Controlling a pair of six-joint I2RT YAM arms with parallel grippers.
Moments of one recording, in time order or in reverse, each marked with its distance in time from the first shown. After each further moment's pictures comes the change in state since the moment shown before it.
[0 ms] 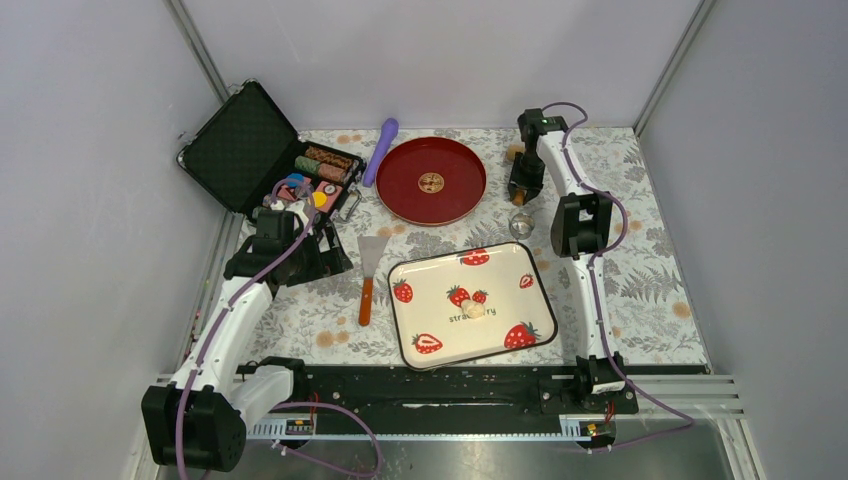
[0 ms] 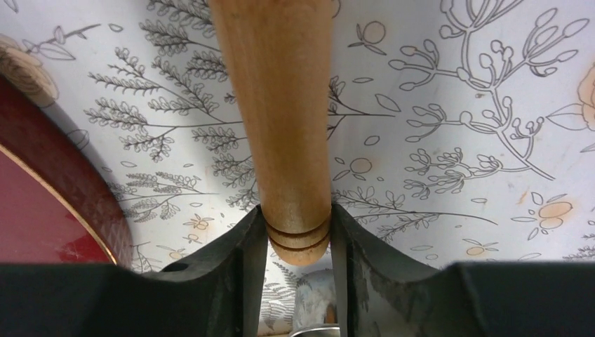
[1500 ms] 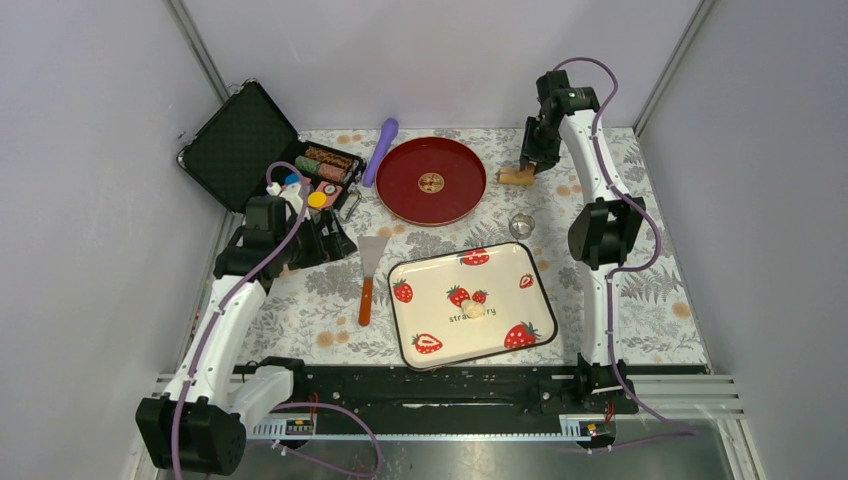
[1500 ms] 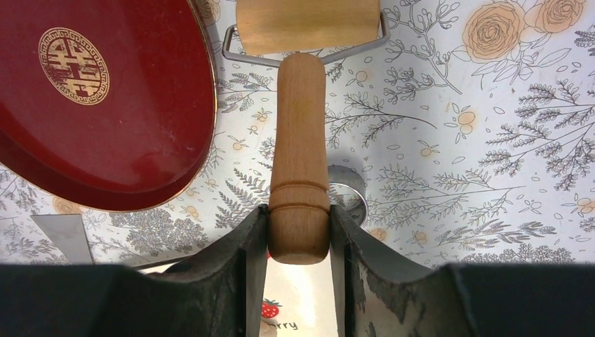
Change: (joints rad) left arm 0.000 -0.018 0.110 0.003 0.099 -0.003; right arm 0.000 -0.341 -0.103 -0.011 -0.024 -0.077
